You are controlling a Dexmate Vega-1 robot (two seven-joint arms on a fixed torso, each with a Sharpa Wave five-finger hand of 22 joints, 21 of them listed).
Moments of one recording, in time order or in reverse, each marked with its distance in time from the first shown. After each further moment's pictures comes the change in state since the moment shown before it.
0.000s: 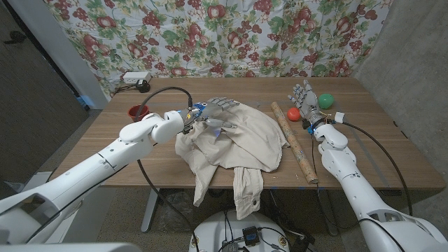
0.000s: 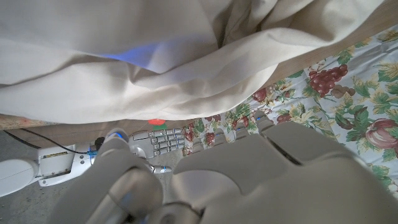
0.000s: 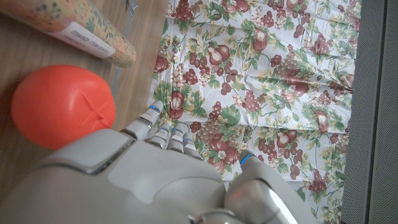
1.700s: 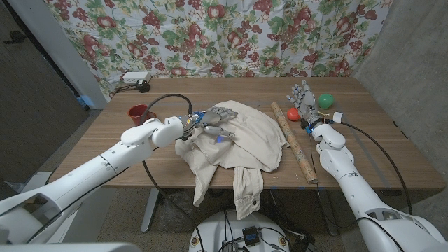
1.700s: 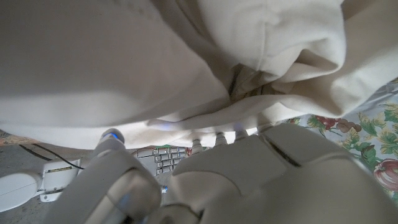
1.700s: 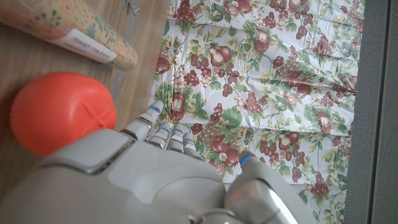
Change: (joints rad) left arm -0.009 -0.004 0.038 0.069 -0.040 -0.018 -0.032; left_hand 0.012 -0.011 -0.034 -0.006 0.033 -0.004 0.004 0.000 0.005 0.003 0.003 -0.005 0.000 0.000 0.000 0.000 0.004 0.000 0.000 -0.015 -0.001; right arm 0.008 0.007 -0.011 0.012 -0.009 0.002 -0.013; right_hand 0.000 0.000 -0.004 -0.004 0.000 0.000 0.000 0.000 0.000 0.000 0.000 0.000 0.000 0.000 0.000 0.000 0.002 0.000 0.000 0.000 0.000
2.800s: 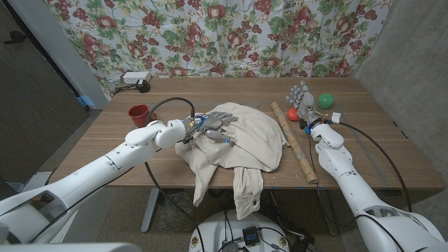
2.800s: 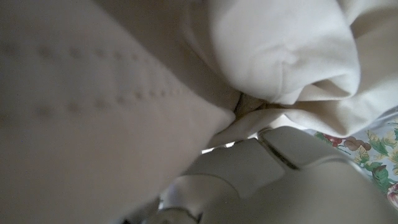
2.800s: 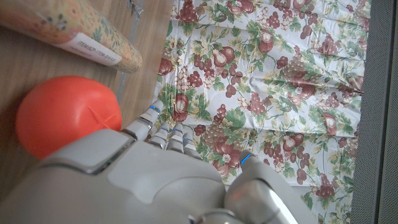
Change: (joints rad) left arm -0.029 -0.018 0.045 0.059 0.010 -0.016 -0.019; left_hand 0.000 0.000 -0.015 0.002 0.011 0.000 0.000 0.004 -0.004 0.002 0.006 0.002 0.000 -0.003 0.011 0.000 0.001 0.000 0.000 -0.008 0.000; right arm 0.021 0.006 -0.007 0.038 -0.003 0.005 0.000; right_hand 0.000 0.000 0.000 0.000 0.000 0.000 0.000 0.000 0.000 0.000 0.000 -0.005 0.000 0.004 0.004 0.000 0.000 0.000 0.000 0.000 0.000
